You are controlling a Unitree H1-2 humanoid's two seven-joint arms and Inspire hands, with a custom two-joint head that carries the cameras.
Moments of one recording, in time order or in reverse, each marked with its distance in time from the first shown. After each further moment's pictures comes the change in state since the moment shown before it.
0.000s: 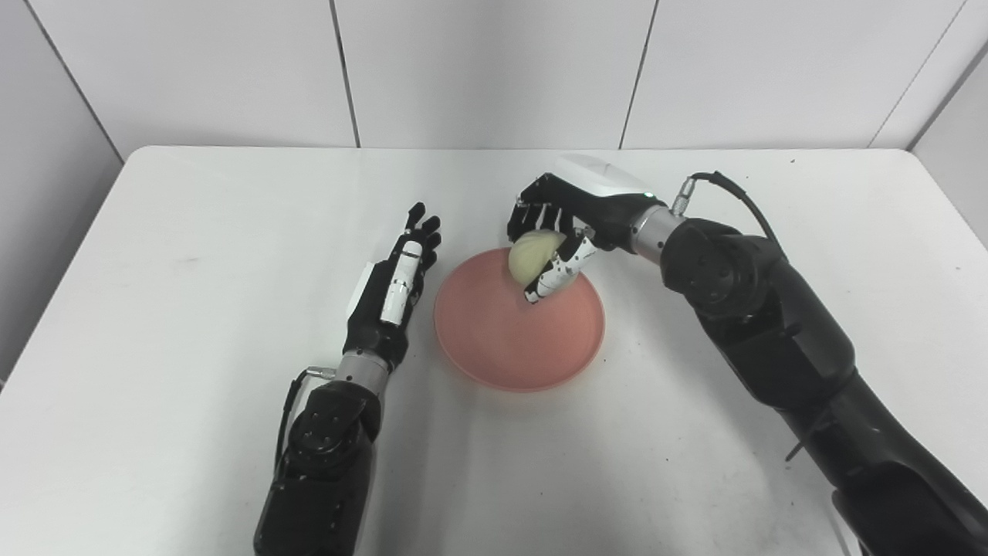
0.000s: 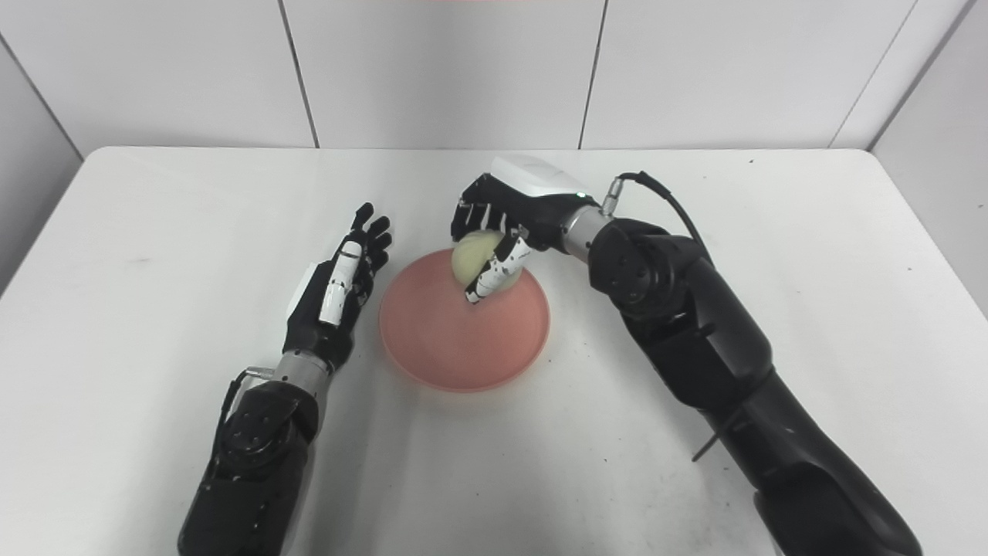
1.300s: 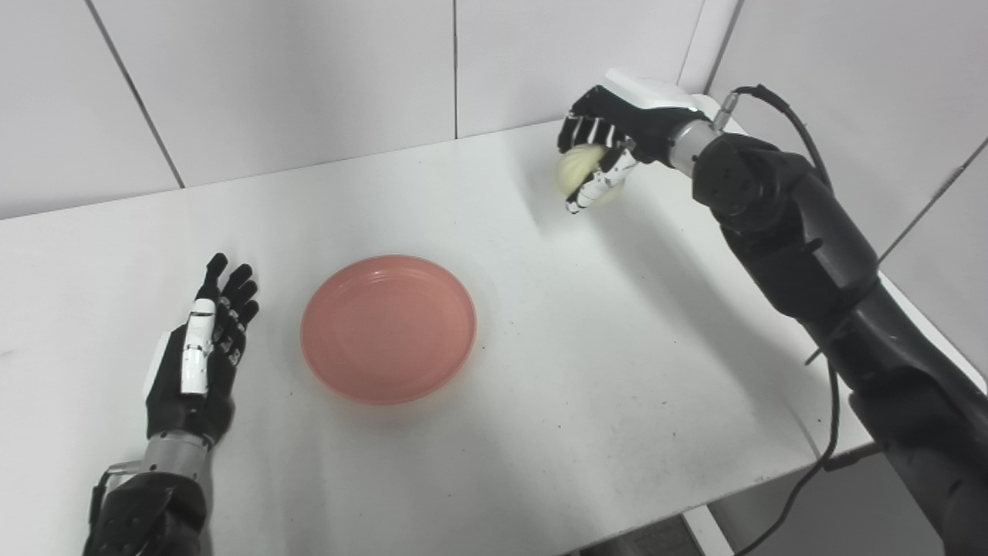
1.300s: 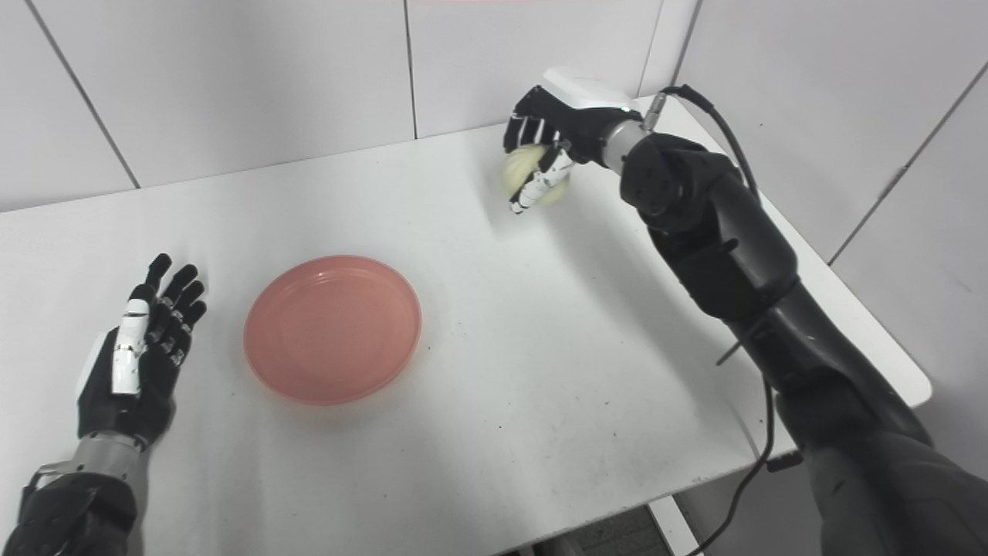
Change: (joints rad) left arm 0.051 0.090 0.048 -0.098 -0.090 0.083 -0.087; right arm 0.099 -0.311 -0.251 -0.127 -0.012 0.141 -0.017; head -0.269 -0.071
